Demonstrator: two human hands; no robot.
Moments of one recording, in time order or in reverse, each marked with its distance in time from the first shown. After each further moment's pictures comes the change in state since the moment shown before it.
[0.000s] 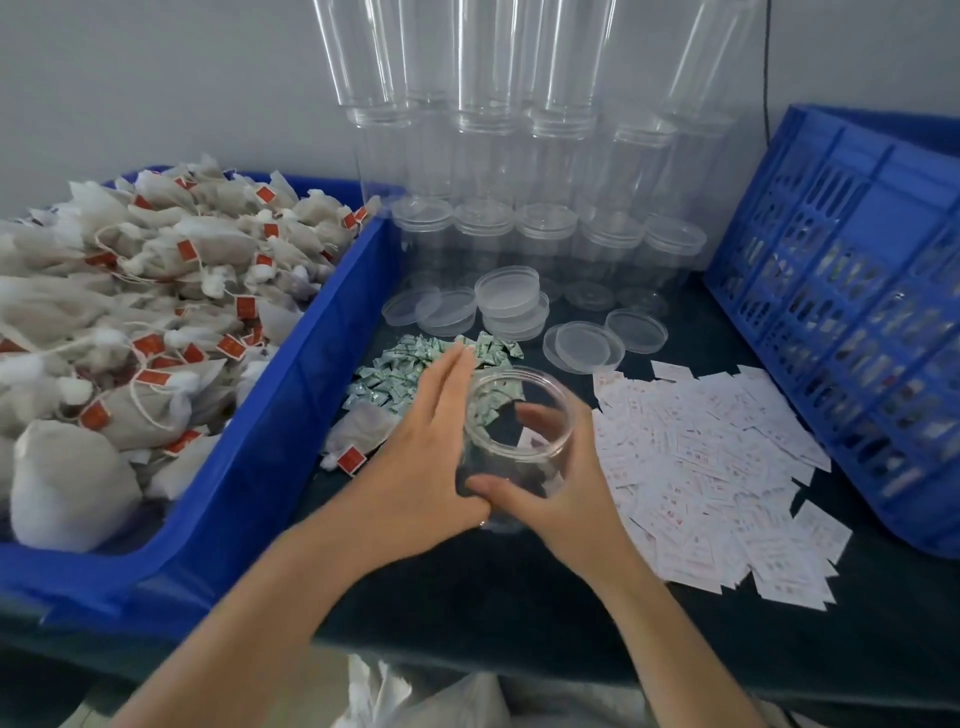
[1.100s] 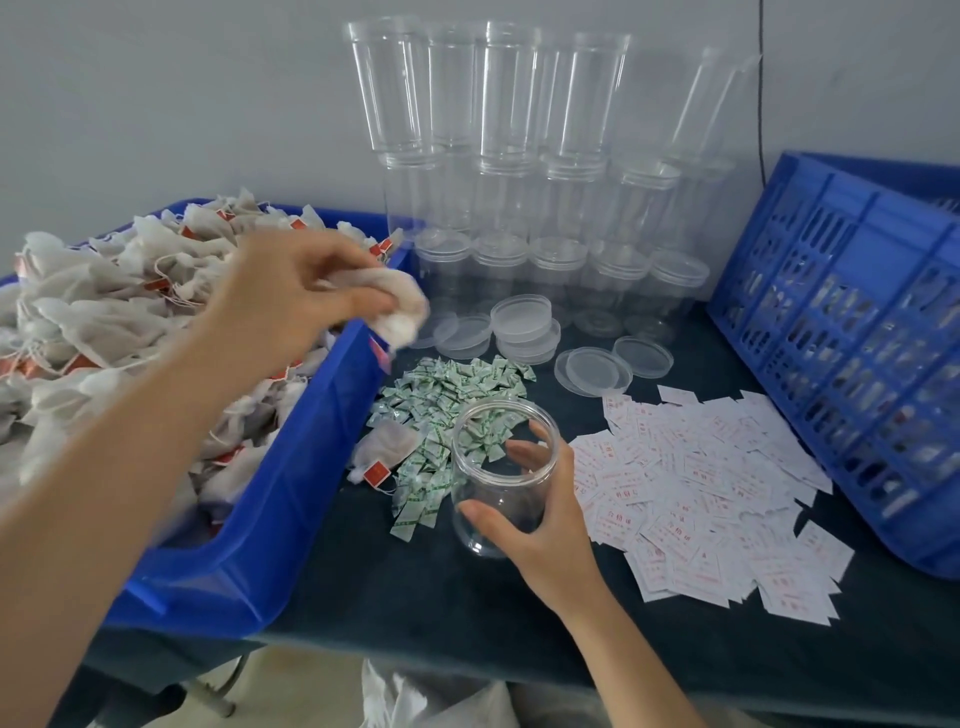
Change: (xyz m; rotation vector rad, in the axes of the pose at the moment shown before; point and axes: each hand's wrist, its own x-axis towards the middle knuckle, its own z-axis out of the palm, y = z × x) left_hand 0.015 -0.004 -0.149 -0.178 0.433 0.029; right_hand -0.014 0.010 0.034 -0.003 0.049 0.031
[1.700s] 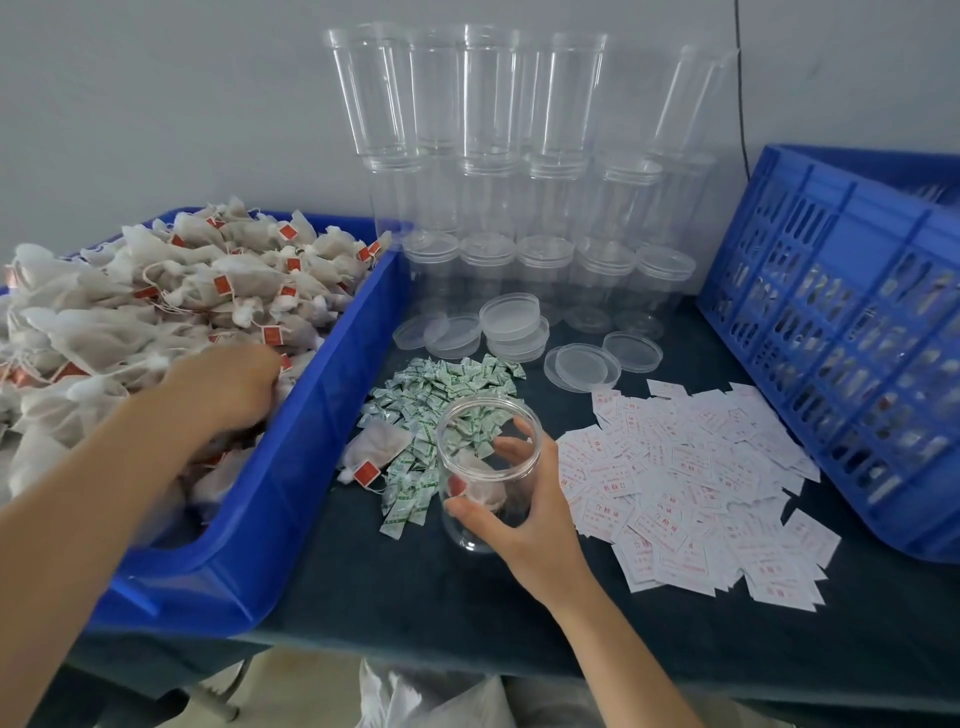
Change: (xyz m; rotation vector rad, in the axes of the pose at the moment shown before) left_hand -0.004 -0.084 0.000 1.067 -0.536 -0.382; right_hand -0.001 -0.001 -0.002 0.063 -0.027 0.027
